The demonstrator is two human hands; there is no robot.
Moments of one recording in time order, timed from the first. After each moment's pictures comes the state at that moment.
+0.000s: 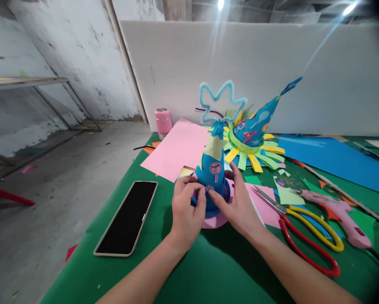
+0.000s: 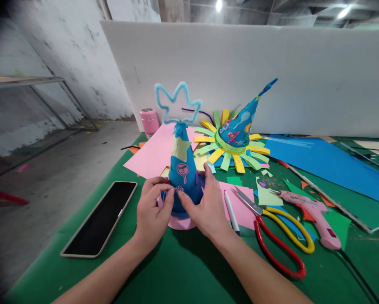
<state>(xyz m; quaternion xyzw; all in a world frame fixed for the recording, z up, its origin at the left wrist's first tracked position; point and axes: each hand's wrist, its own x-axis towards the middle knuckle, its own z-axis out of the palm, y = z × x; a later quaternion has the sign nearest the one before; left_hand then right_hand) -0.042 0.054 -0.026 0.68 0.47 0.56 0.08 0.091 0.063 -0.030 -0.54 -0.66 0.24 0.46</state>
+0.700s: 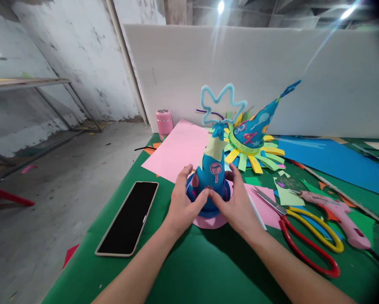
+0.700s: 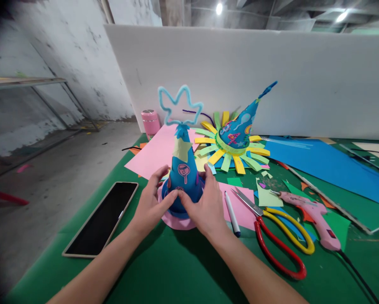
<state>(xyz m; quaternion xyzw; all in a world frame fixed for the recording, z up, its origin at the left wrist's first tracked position) -0.057 0.067 -0.025 0.66 0.49 0.52 0.25 0.085 0.067 -0.030 -0.57 -0.64 0.22 0.47</state>
